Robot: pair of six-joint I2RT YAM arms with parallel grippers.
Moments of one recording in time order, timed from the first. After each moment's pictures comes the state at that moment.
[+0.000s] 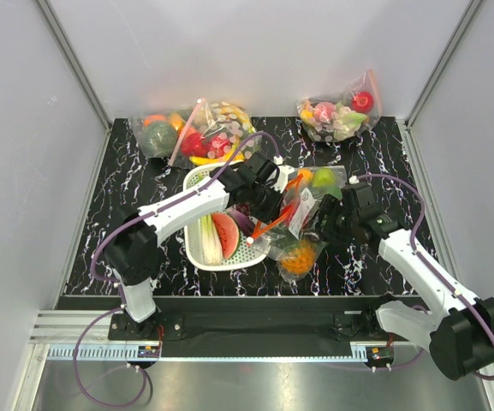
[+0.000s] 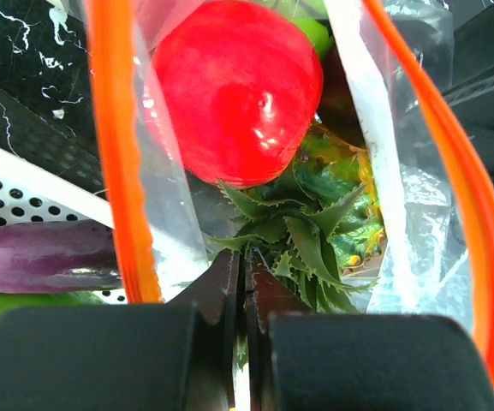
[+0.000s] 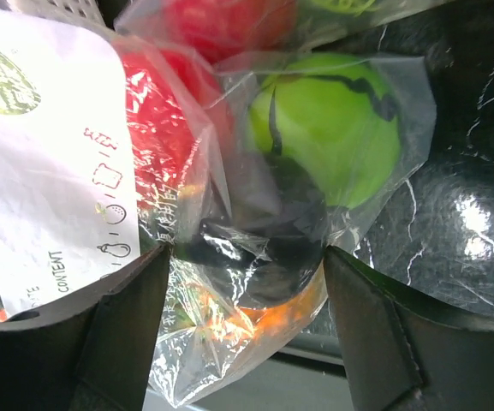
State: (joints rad) left arm -0.81 1.80 1.51 -0.69 0.35 -0.22; right arm 0.36 1.05 0.77 -0.59 -0.13 0.79
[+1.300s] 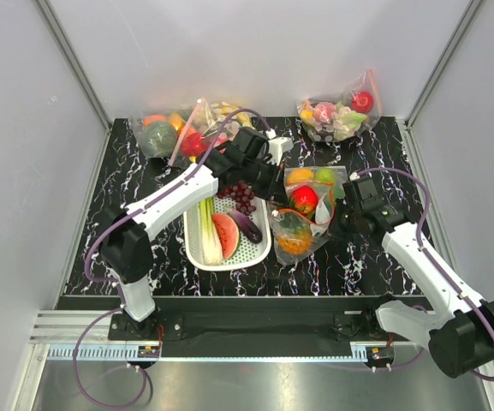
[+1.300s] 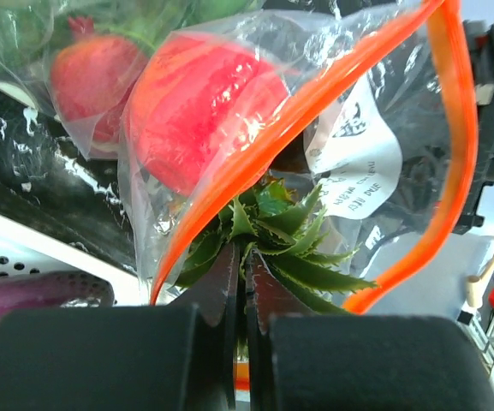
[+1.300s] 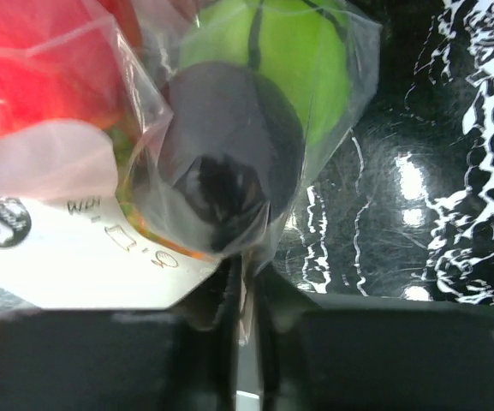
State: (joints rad) left arm -0.72 1.80 1.65 -0.63 0.54 -0.35; right arm 0.36 1.09 0.91 -0.84 -0.09 0.69
